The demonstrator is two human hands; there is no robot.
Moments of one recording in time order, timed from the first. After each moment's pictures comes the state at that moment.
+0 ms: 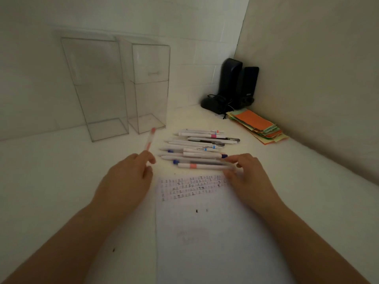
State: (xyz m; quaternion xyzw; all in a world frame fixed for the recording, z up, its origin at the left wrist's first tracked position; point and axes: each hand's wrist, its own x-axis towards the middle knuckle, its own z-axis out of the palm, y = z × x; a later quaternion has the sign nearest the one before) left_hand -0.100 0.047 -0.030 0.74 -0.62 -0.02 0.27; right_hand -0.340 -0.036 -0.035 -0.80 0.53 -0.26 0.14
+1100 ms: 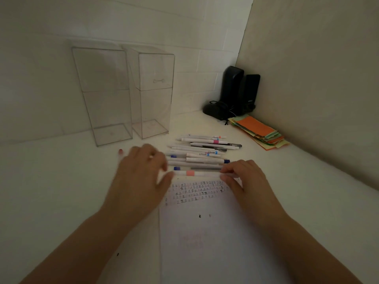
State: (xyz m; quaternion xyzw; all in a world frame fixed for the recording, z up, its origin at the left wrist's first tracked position) left_hand -0.113 0.055 -0.016 0.66 -0.68 0.13 0.29; right_hand -0.333 -0.019 -0.027 -0.85 0.44 -0.30 0.06
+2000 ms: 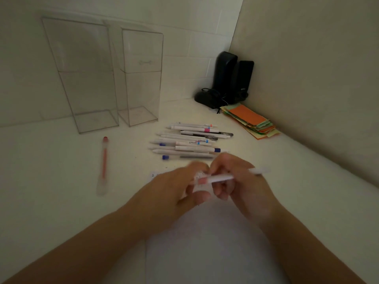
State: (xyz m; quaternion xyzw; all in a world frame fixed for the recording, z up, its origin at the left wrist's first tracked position) left_hand -0.160 0.055 -0.028 0.49 -0.79 -0.16 0.33; right_hand -0.329 0.004 -0.011 -0.63 0.28 -0.39 0.61
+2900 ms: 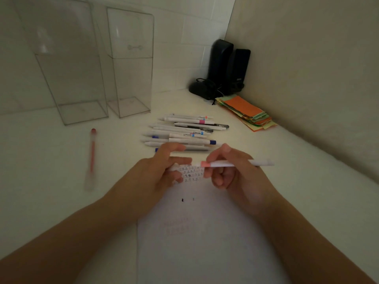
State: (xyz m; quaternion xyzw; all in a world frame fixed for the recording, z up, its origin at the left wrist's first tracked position) left_hand -0.147 0.047 -0.033 0.52 -0.75 -0.19 0.37; right_hand -0.332 -0.005 -0.019 -0.58 0.27 -0.41 0.65
